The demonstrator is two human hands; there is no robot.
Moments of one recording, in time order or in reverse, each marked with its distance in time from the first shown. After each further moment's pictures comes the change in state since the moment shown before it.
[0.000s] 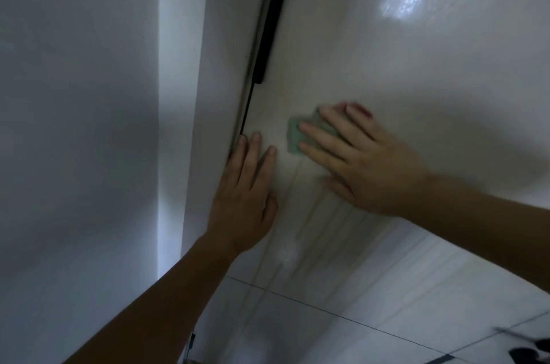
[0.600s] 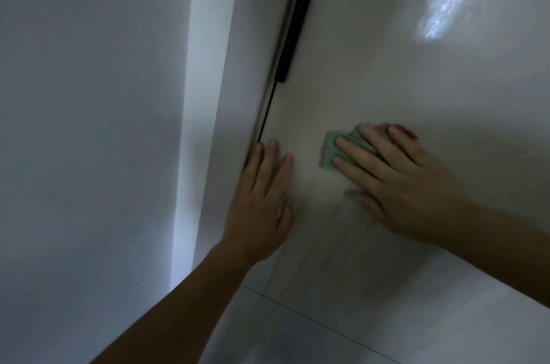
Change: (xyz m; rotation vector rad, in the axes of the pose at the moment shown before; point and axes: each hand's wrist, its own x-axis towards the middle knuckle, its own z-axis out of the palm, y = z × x) left_hand -0.014 0.002 0.012 -0.071 0.033 -0.061; right_hand -0.027 -0.013 0.015 0.012 0.082 0.061
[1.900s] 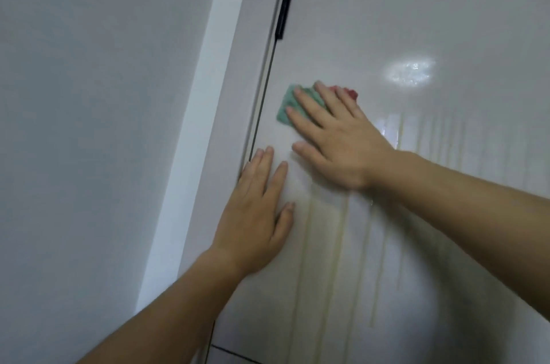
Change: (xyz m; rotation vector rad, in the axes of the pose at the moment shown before) left_hand -0.072 -0.080 0.076 0.203 0.235 0.325; right_hand 0.037 -0.132 0.059 -0.044 0.153 0.355
